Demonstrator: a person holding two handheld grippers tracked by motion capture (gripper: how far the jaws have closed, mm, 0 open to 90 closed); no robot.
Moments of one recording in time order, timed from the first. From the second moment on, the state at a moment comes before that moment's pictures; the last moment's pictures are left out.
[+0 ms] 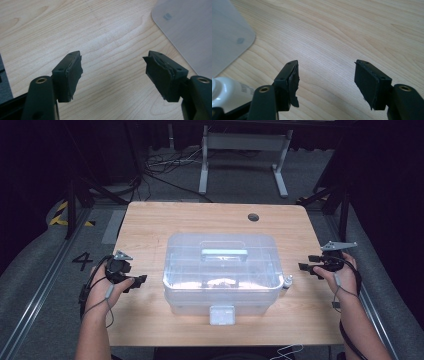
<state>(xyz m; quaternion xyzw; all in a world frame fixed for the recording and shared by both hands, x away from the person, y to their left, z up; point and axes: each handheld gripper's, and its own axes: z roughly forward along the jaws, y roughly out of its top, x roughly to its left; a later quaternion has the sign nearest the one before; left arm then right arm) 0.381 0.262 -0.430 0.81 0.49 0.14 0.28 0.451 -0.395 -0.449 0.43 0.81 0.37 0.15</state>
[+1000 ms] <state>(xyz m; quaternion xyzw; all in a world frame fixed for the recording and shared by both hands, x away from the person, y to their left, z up) 0.361 0.223 -0.314 0.83 0.35 0.16 0.40 0.441 -0.394 -0.441 0.42 0.82 0.36 0.13</state>
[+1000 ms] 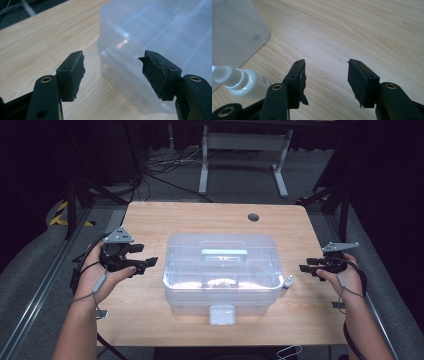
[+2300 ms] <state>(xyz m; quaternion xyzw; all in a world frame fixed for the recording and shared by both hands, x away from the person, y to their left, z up) 0.378 0.124 -0.284 0.86 0.21 0.10 0.46 0.433 -0.407 -0.437 0.47 0.80 0.36 0.13</state>
